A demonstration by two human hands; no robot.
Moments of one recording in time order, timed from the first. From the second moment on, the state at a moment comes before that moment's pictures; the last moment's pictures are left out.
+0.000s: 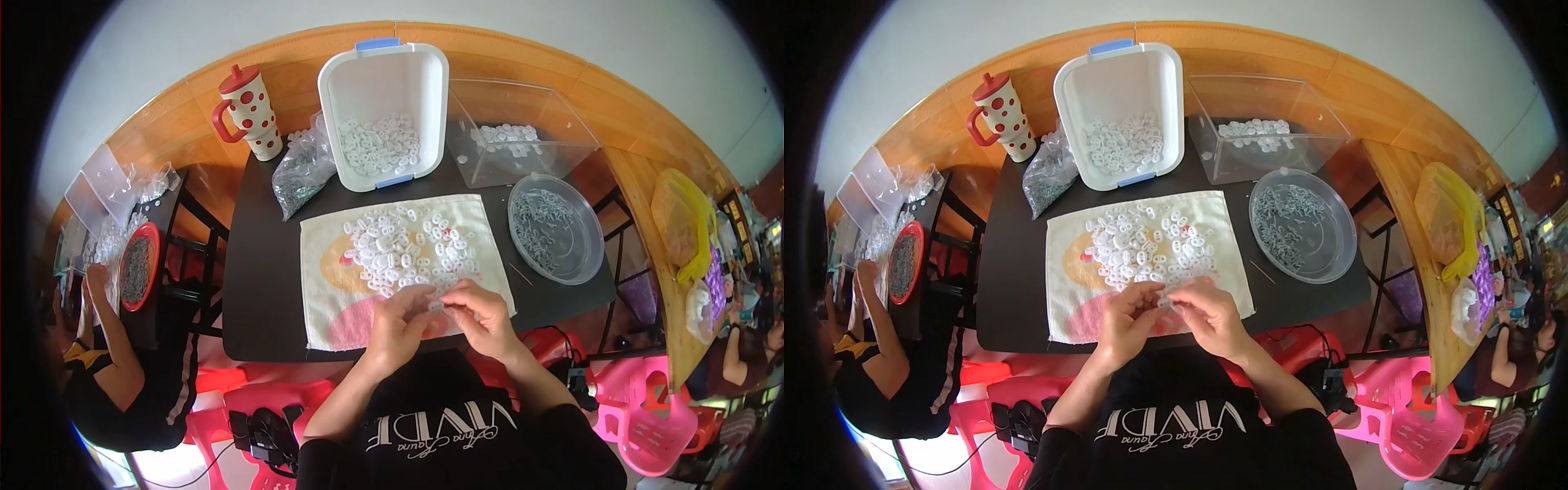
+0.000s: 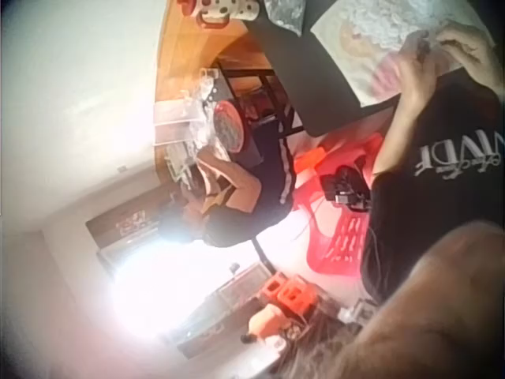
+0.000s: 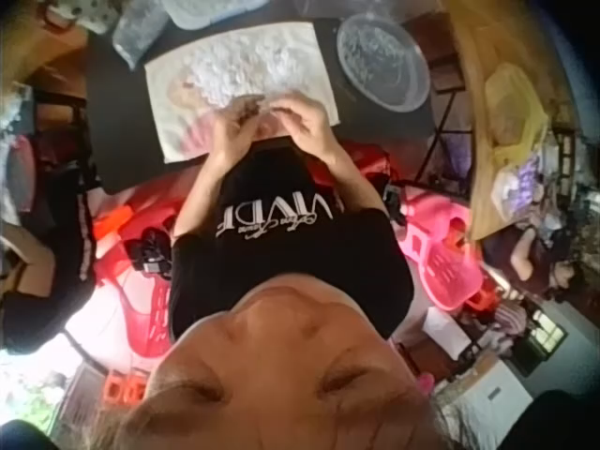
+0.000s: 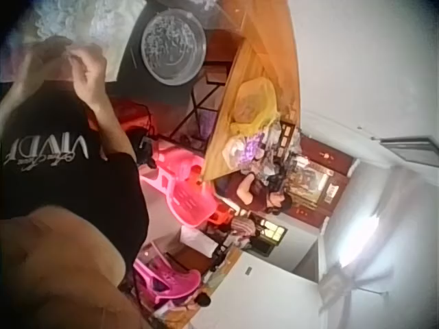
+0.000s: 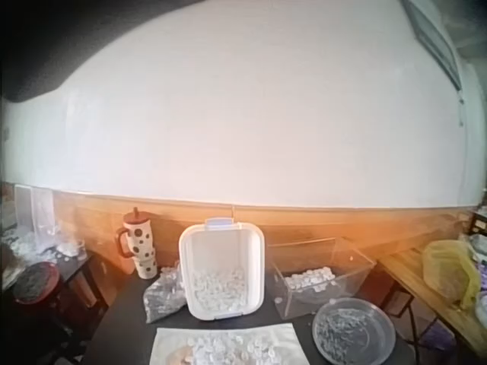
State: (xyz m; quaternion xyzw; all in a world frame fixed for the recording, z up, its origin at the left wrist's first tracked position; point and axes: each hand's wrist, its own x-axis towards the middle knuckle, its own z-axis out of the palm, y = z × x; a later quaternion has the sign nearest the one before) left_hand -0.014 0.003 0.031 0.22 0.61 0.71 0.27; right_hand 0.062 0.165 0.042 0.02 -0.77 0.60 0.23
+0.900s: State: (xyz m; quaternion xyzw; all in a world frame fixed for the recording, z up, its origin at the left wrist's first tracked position) left_hand -0.022 -0.012 0.024 0.54 0.71 0.45 -0.02; right_hand 0.059 0.176 0.025 0.25 -0.90 0.31 0.18
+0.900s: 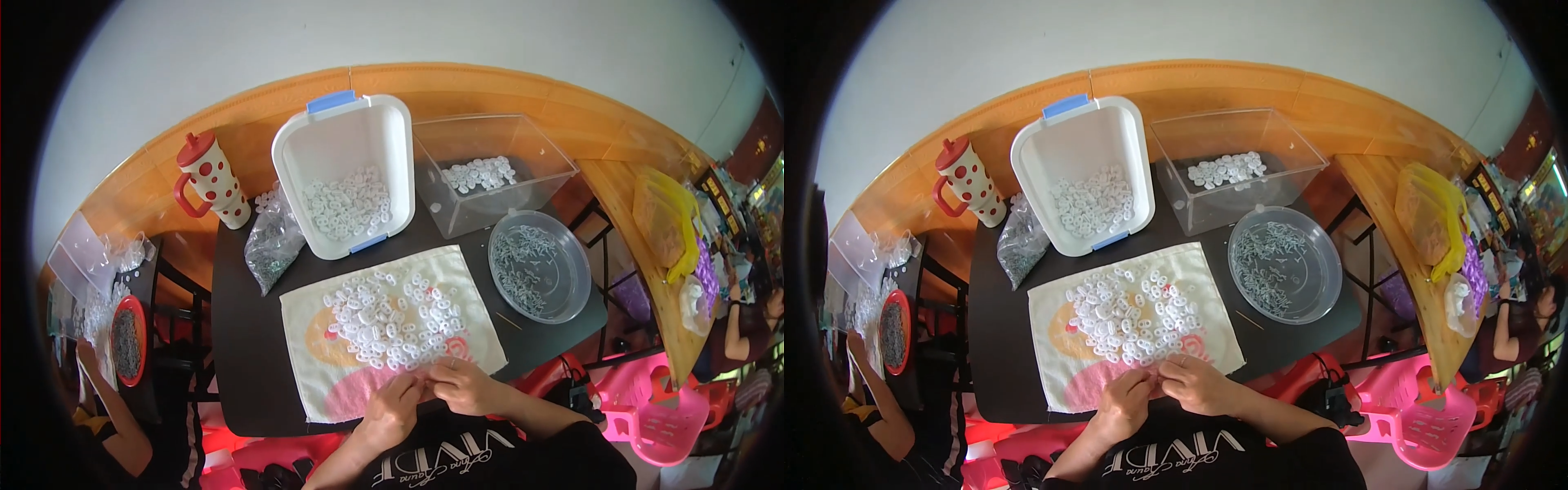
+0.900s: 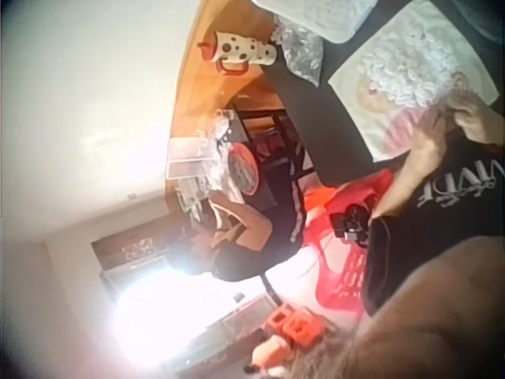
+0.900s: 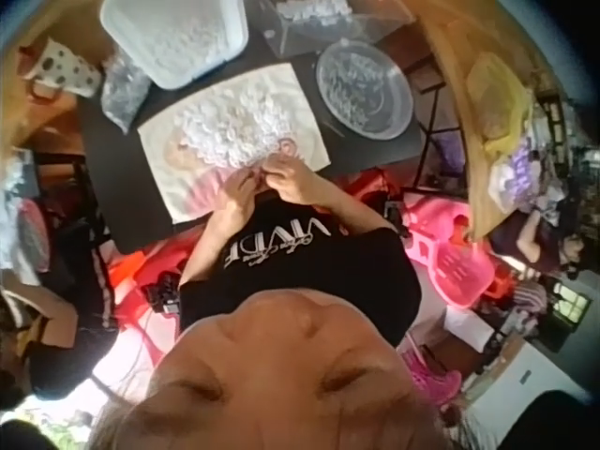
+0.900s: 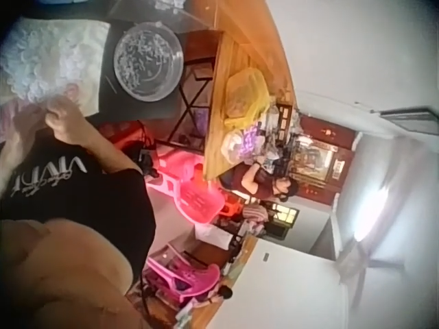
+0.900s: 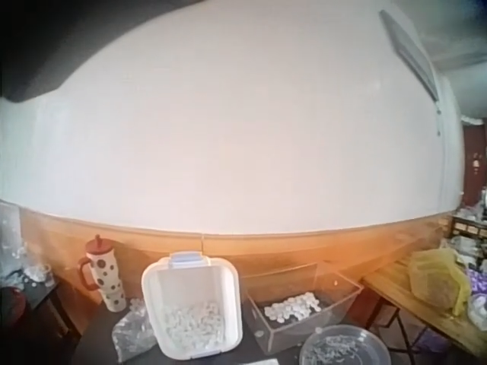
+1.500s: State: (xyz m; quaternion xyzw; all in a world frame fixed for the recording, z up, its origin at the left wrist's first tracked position) left_hand -0.022 -0.010 0.026 0.55 0.72 0.41 -0.02; right_hand 0.059 0.174 0.024 0.29 -0.89 0.28 0.19
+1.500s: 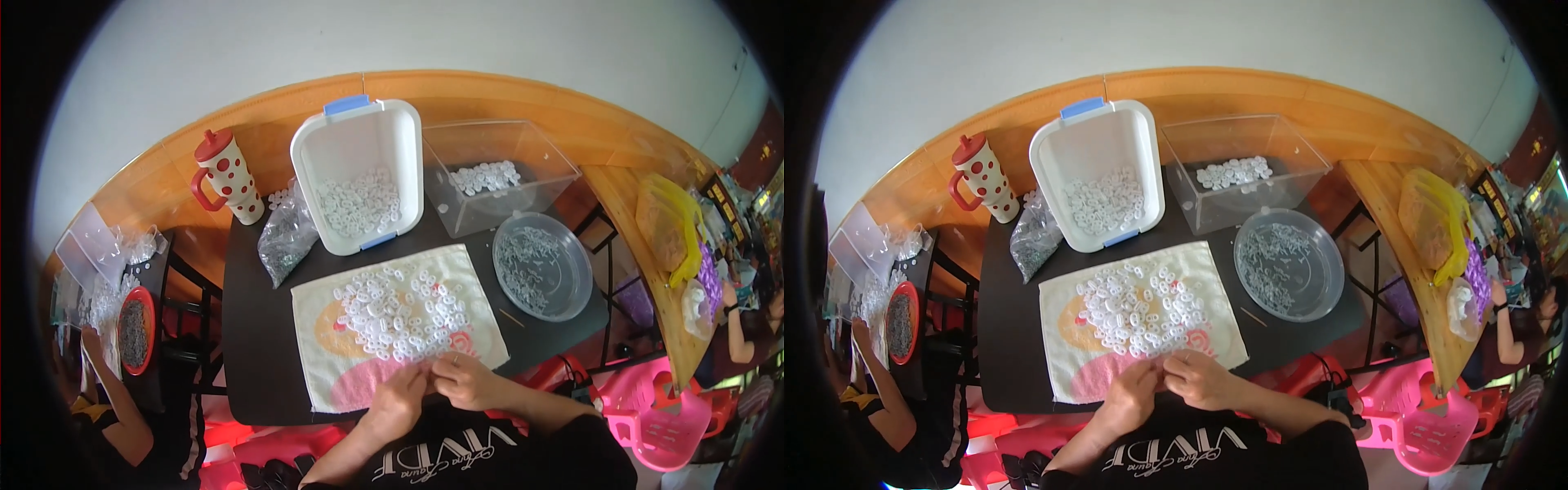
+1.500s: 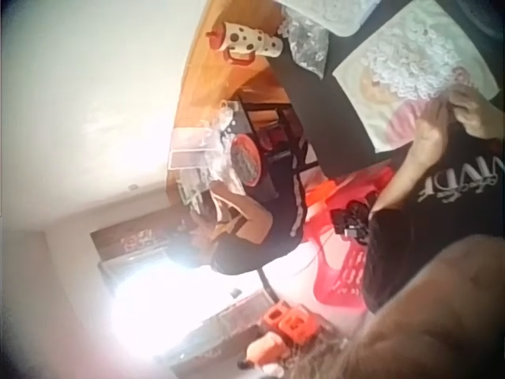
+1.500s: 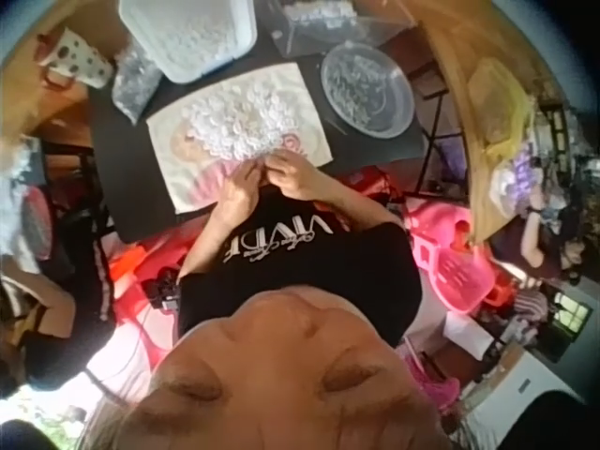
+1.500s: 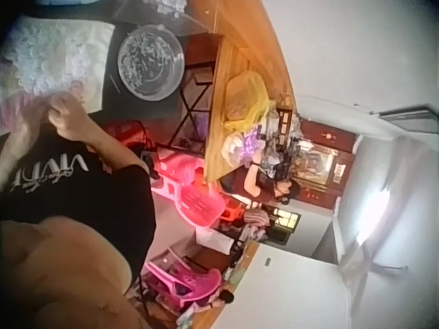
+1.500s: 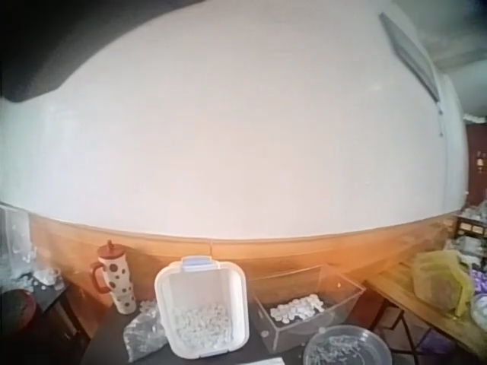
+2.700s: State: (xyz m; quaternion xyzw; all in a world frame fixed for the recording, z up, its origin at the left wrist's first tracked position) left_hand -0.016 -0.019 0.026 0.31 0.70 0.64 0.06; right_hand 0.022 0.173 0.061 0.03 -0.82 0.56 0.12
